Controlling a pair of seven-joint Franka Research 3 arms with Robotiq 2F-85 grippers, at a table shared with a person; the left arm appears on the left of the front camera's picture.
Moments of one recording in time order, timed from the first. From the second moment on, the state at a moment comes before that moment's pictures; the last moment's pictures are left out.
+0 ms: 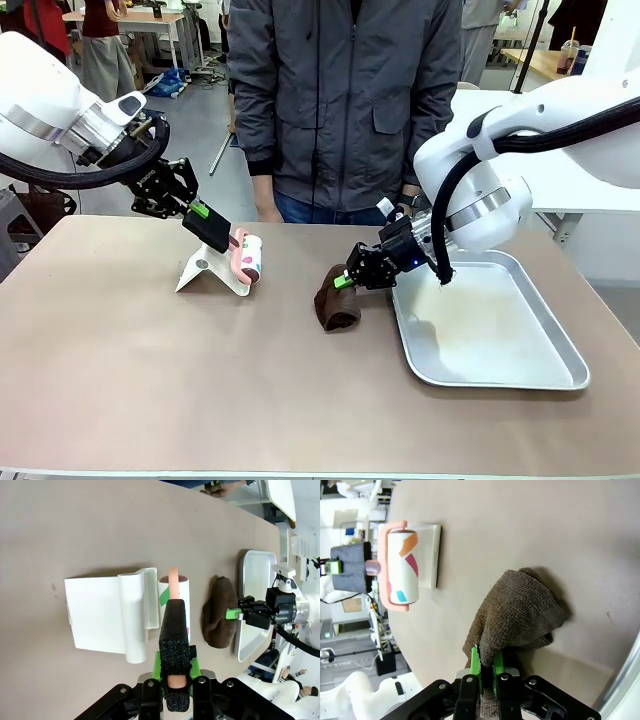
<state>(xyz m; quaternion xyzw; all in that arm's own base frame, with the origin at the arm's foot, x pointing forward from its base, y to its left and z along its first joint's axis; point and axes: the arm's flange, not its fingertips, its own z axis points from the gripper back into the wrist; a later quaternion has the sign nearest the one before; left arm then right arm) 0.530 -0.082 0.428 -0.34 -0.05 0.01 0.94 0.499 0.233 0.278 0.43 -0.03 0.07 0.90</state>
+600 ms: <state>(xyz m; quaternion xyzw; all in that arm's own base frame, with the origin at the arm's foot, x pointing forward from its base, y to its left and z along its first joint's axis) 0.537 -0.082 0.416 -0.32 -0.03 0.01 0.95 0.499 0.232 0.274 0.44 -0.02 0.07 0.90</state>
